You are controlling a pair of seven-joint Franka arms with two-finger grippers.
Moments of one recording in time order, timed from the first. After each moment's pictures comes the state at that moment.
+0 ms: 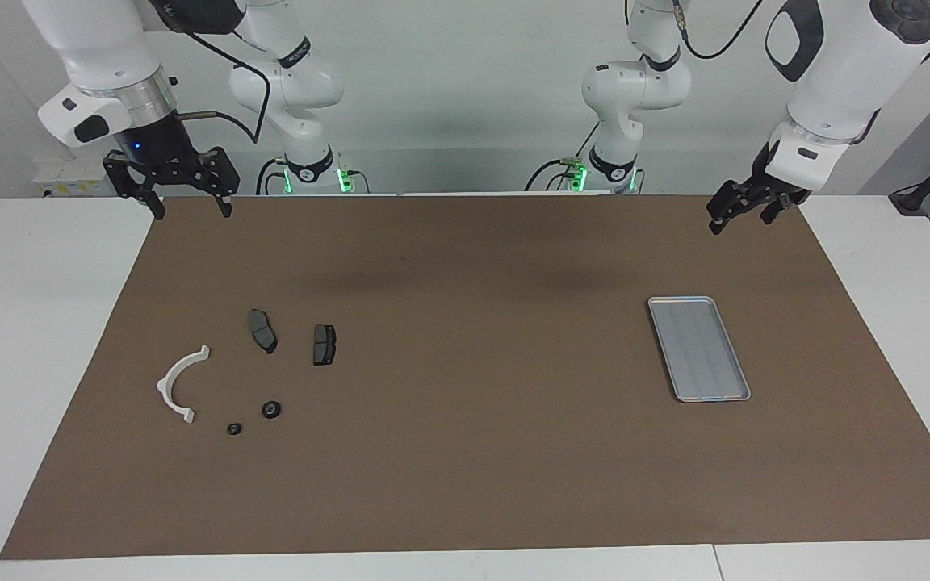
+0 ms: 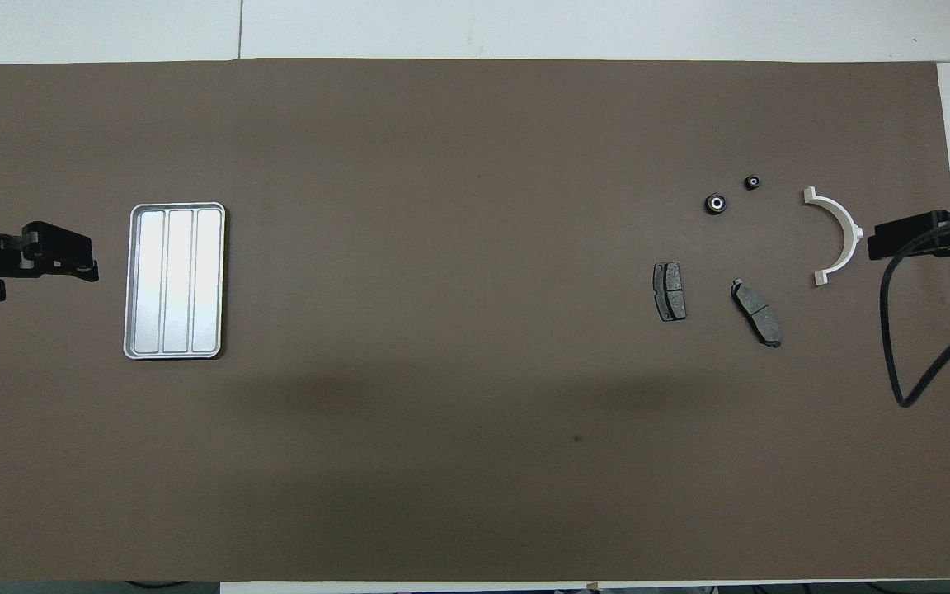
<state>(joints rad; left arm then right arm) -0.03 -0.04 -0.03 -1.67 0.00 1.58 -0.19 0.03 -0.06 -0.03 -1.60 -0.01 1.60 -0.03</state>
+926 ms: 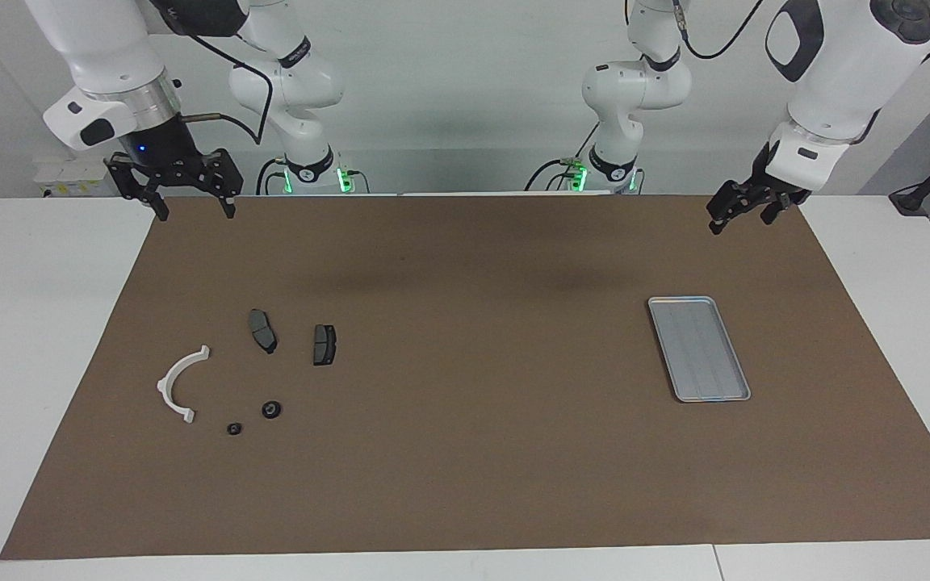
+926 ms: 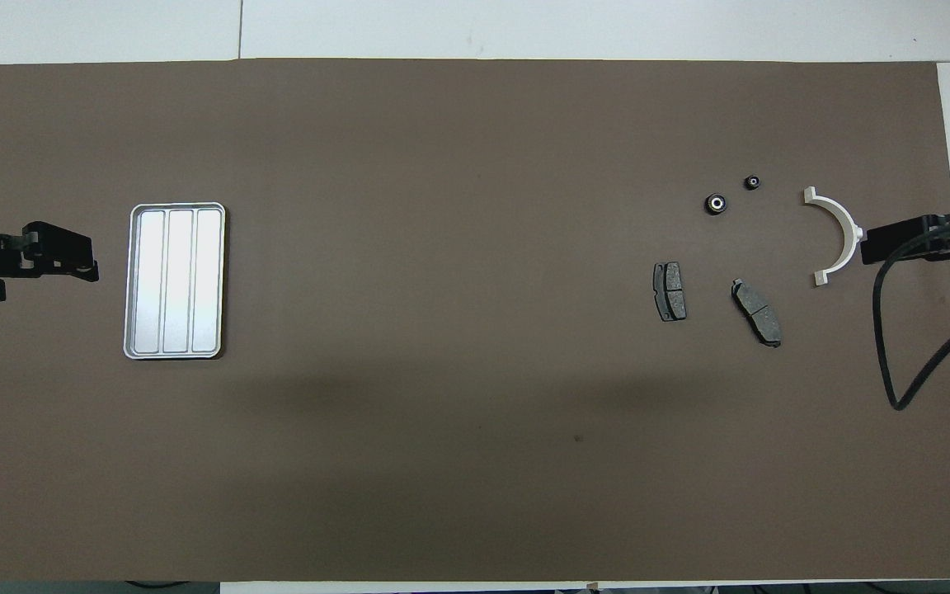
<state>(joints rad) -0.03 -0.04 -0.03 -1.67 0.00 1.58 -0.19 0.04 -0.06 -0.03 -1.62 -0.01 1.60 -0.03</state>
